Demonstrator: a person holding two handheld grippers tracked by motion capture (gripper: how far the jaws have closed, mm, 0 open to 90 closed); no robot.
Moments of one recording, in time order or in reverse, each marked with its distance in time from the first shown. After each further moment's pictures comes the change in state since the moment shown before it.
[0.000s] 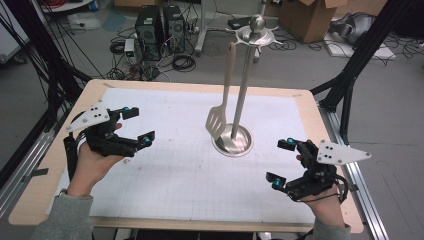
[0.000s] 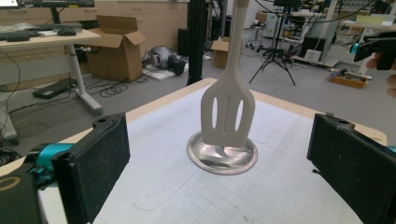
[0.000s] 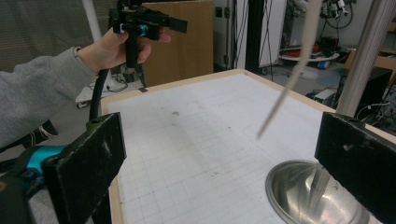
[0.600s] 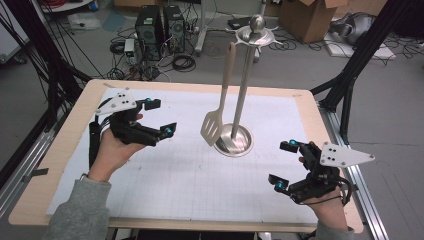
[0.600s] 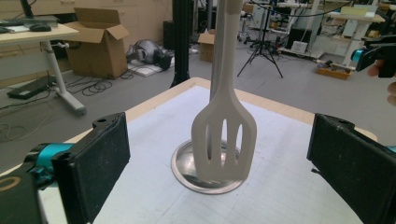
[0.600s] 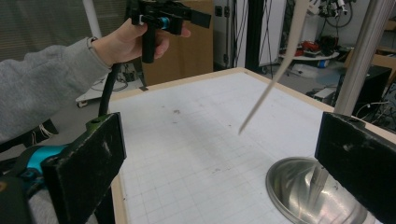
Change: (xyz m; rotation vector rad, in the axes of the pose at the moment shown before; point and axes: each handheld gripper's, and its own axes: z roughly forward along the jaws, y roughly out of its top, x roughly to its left) left arm -0.006 0.021 0.047 0.037 -0.063 0.006; right arm 0.002 -0.001 -0.006 0.004 -0.002 0.001
